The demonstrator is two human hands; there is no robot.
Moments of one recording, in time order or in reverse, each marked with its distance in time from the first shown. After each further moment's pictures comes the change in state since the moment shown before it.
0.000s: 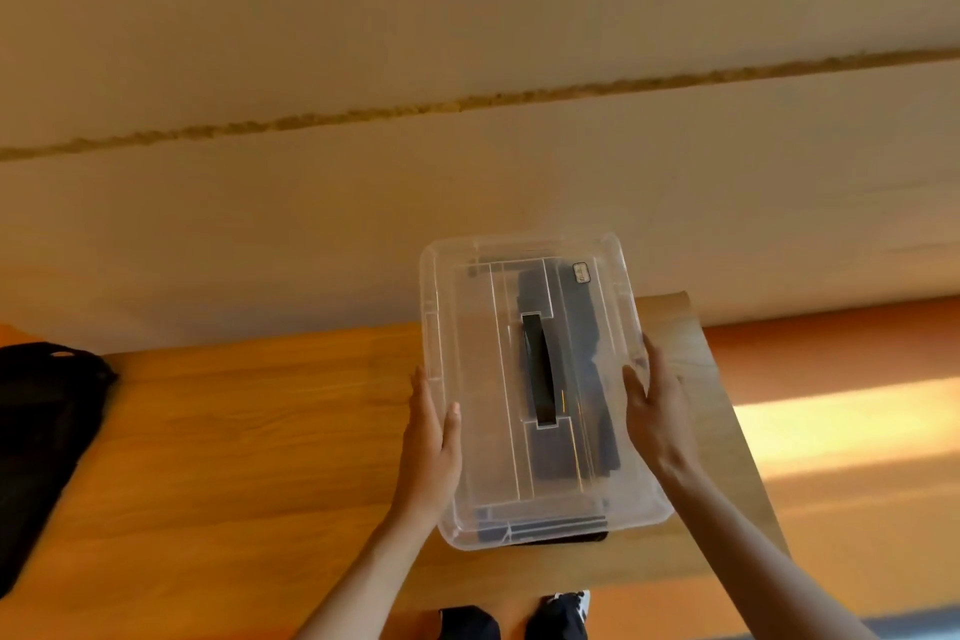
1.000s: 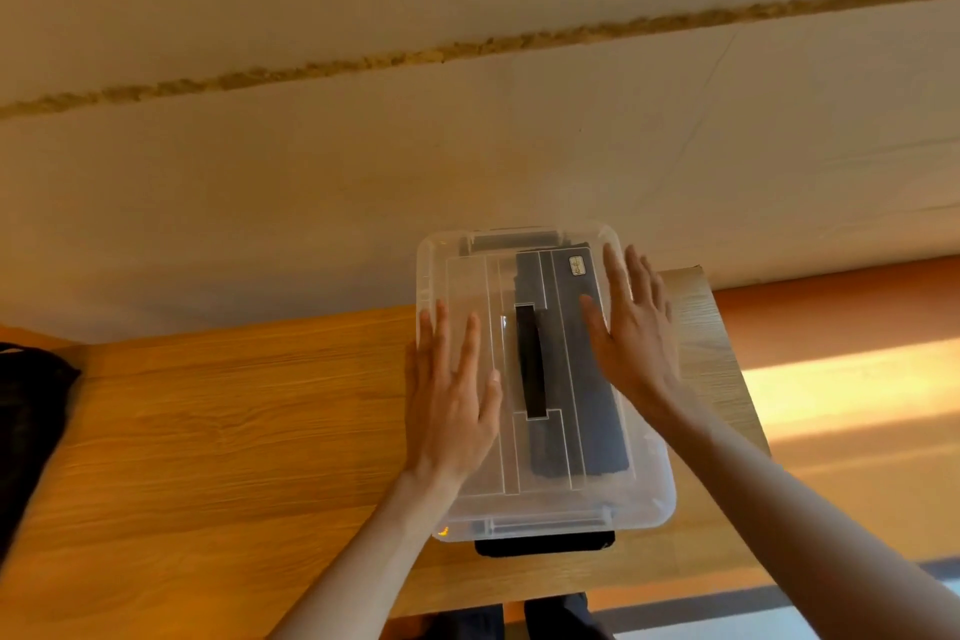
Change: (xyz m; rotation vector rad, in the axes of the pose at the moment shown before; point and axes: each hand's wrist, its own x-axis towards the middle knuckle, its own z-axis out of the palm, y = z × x) left_hand 0.061 0.002 0.032 0.588 0.056 0.350; right_hand 0.078 -0.026 0.031 -0.513 0.023 -0.342
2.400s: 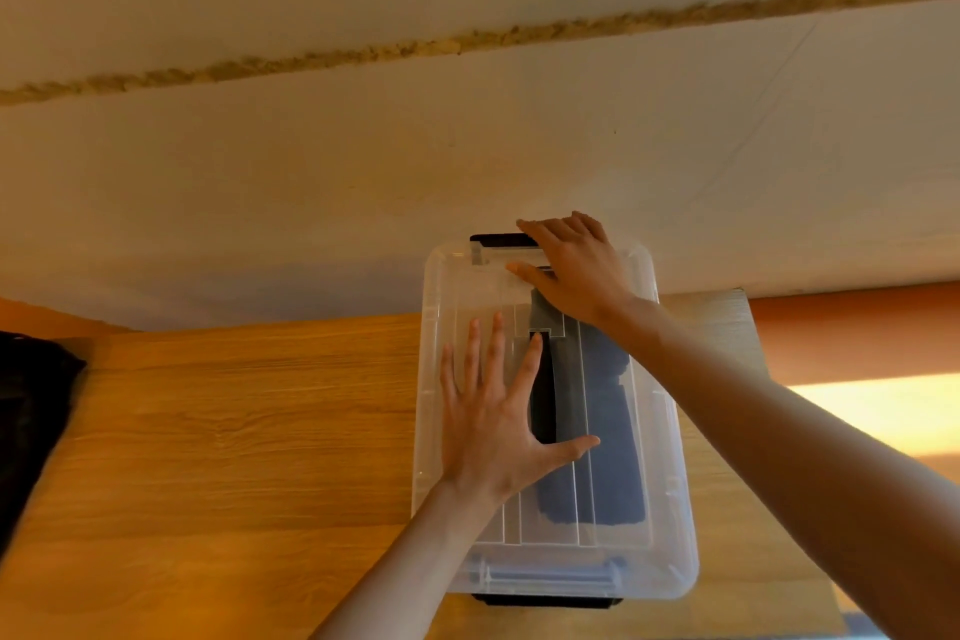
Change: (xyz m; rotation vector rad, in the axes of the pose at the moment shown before) left_hand 0.027 0.030 0.019 0.162 -0.197 0.019; right_hand 0.133 -0.037 0.043 -0.169 -0.223 -0.464
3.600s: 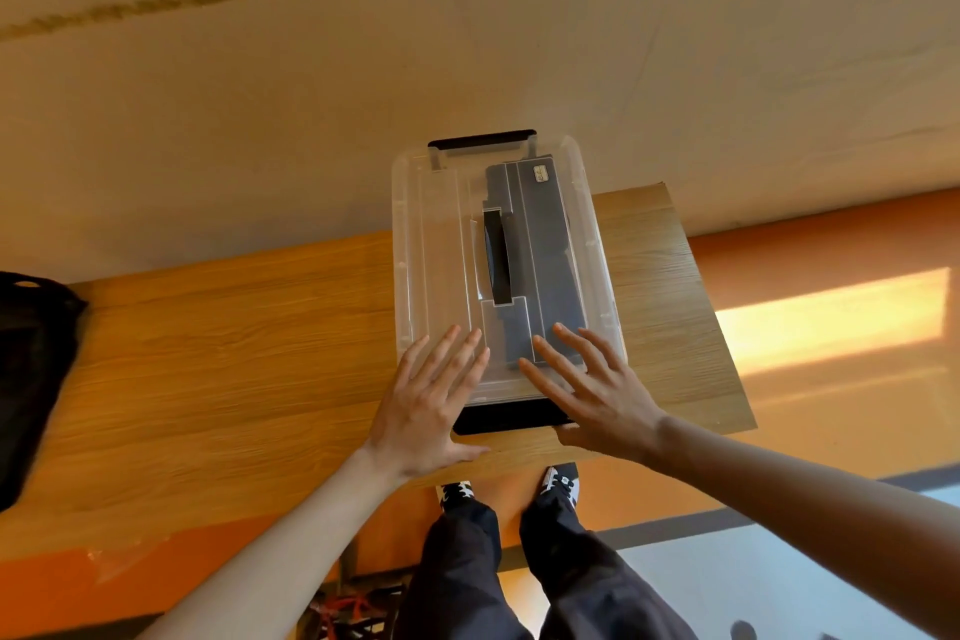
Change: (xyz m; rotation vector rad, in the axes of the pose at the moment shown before) left_hand -0.149 -0.057 0.029 0.286 0.065 0.555; right_hand -0.318 -0.059 0.056 -0.306 0.035 -0.340
